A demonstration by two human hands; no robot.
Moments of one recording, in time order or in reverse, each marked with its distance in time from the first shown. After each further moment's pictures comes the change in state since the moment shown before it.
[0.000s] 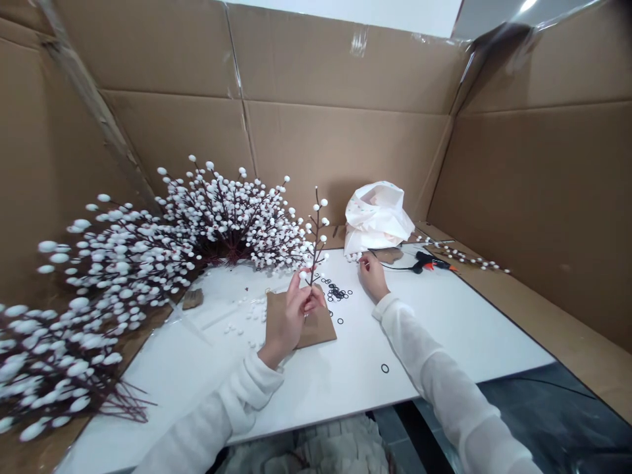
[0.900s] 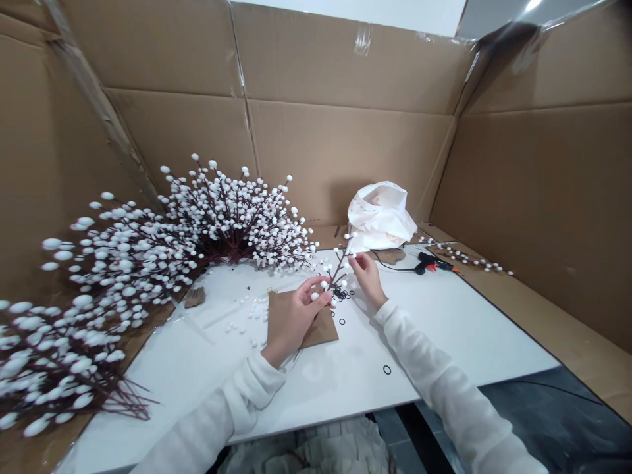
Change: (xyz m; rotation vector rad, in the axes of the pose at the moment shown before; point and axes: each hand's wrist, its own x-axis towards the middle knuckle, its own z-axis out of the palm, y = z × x) left_hand -0.003 0.005 0.008 0.217 0.068 -0.095; right_hand -0.015 -0.070 -0.005 0.519 -0.036 0.152
